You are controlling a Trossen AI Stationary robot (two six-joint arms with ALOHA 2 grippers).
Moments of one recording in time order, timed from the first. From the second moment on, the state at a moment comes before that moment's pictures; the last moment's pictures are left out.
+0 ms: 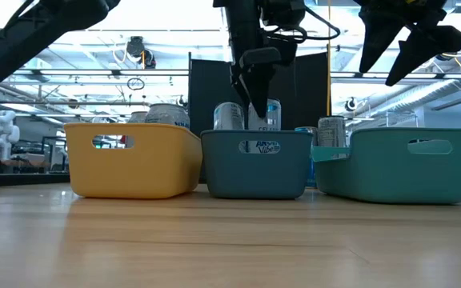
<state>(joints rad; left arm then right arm) 0.13 2.31 2.36 -1.36 -0.16 0.06 0.33 1.23 1.09 -1.16 0.52 1.37</state>
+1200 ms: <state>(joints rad) 0.13 2.14 2.36 -1.35 -0.31 0.07 0.30 1.23 1.09 -1.15 0.52 1.36</state>
